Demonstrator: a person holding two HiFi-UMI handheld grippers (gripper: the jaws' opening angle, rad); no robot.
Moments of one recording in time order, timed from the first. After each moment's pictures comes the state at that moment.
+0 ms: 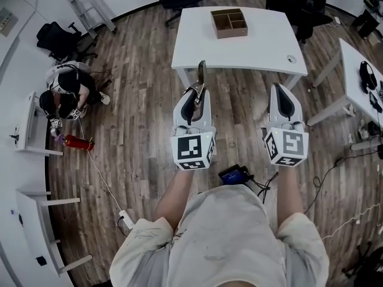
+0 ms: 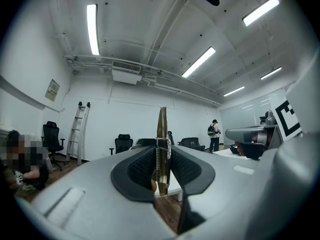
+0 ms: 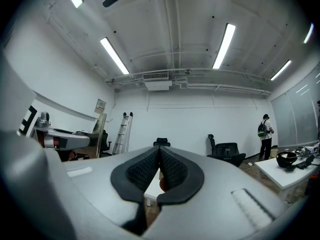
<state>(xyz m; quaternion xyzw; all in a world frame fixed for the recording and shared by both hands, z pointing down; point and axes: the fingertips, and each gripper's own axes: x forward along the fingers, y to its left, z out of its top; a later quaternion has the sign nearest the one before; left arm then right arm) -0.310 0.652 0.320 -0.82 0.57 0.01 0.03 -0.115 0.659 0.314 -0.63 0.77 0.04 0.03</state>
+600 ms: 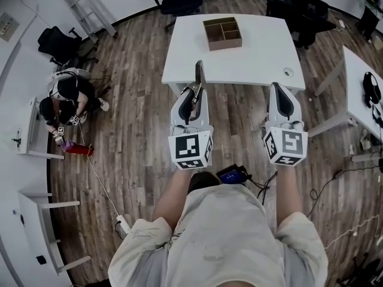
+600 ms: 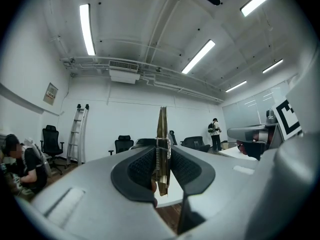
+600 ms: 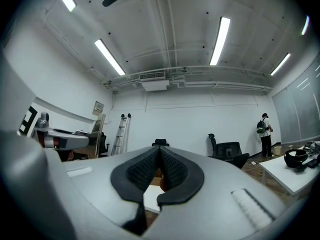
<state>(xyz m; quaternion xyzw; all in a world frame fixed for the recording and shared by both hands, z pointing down) -0.055 0.385 0.321 -0.81 0.58 0.00 0.04 0.147 0.389 0.319 -0.62 0.78 0.03 0.04</state>
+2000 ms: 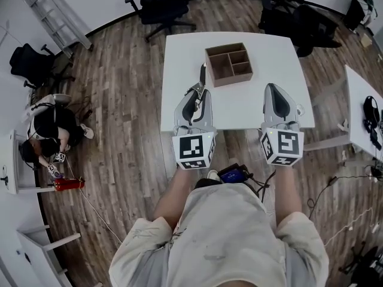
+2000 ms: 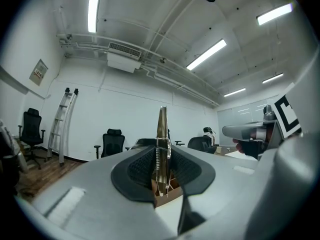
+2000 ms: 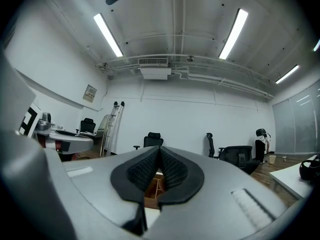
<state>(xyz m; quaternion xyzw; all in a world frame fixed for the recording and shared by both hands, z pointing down) -0.360 -0.590 0.363 -0.85 0.53 0.01 0.00 -0.181 -0.568 0.342 -0.66 0.75 0.04 -0.02</state>
